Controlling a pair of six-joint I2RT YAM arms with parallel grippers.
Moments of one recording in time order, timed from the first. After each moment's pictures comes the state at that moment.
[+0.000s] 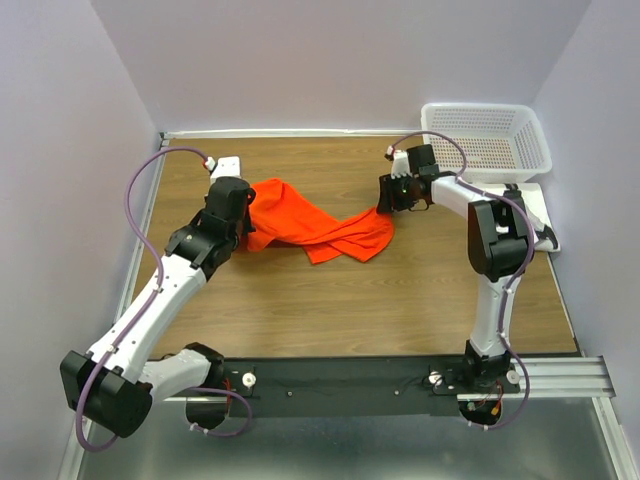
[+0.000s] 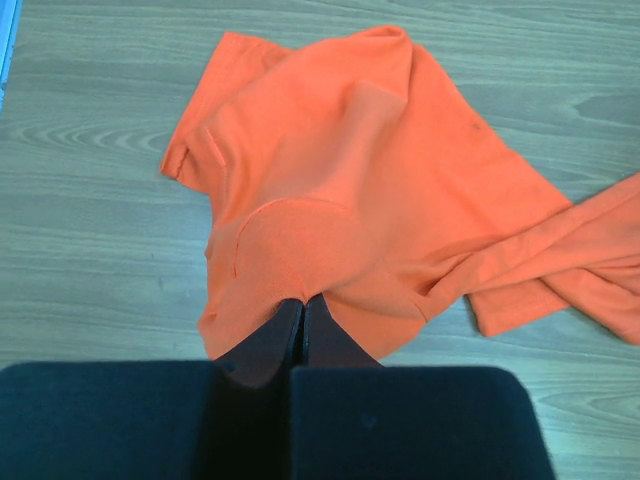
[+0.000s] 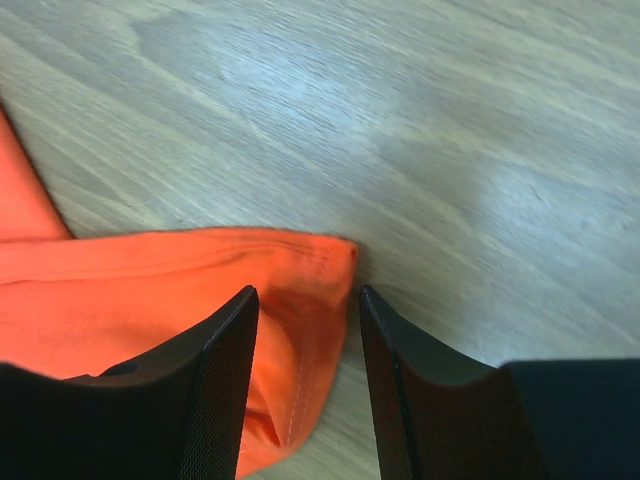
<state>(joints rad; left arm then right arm) -0.44 1.09 1.04 -0.58 -0.43 -0.35 0.24 2.10 1.46 -0.30 -0.35 -0.03</state>
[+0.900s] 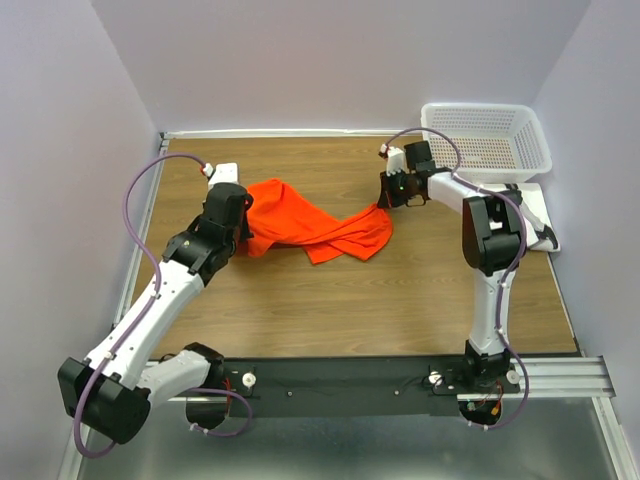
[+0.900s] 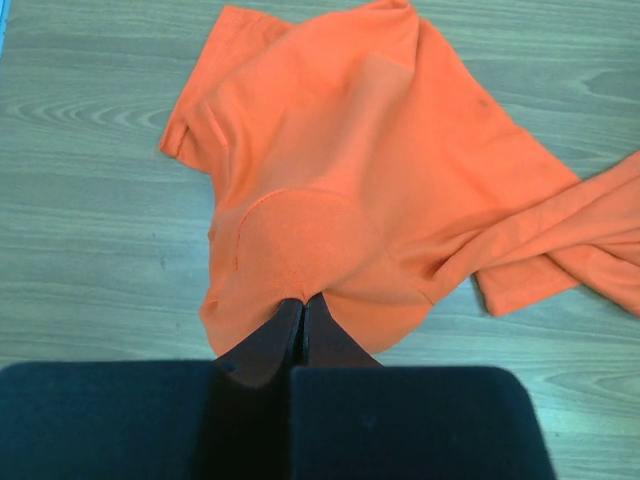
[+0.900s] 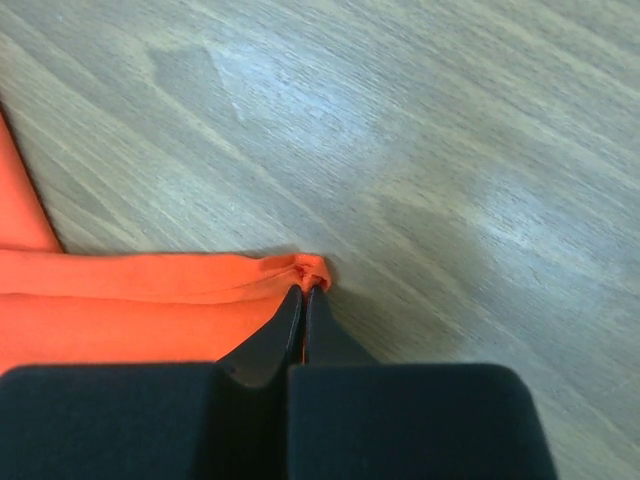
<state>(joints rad) -0.44 1.05 1.01 -0.61 -0.41 -0.36 0.23 2.17 1.54 -0.29 -0.43 -0.15</state>
